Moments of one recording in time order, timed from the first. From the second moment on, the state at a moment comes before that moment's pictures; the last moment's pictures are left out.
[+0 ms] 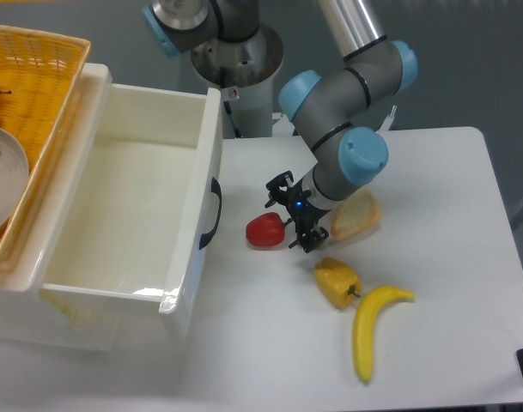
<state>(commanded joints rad) 2.62 -1.93 -1.84 -1.23 1.27 1.65</state>
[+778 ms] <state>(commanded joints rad) 2.59 -1.92 -1.85 -1.21 1.29 1.68</state>
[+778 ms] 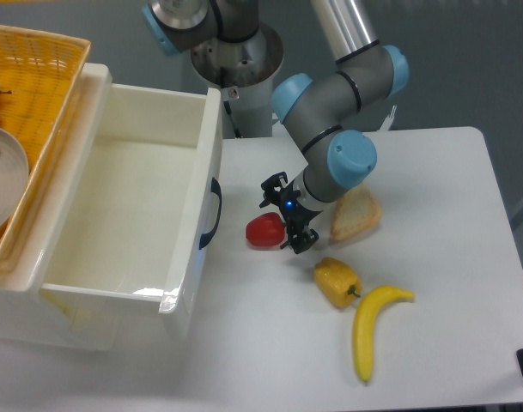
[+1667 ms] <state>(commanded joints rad) 2.57 -1.94 -1.86 -1.18 1.32 1.68</state>
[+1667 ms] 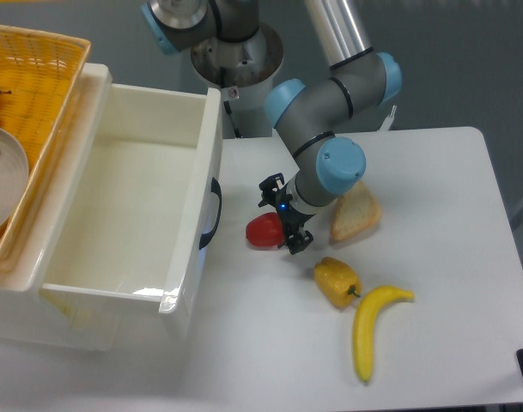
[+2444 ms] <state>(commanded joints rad) 2.56 -1.95 -1.86 -1.18 1.36 1.68</state>
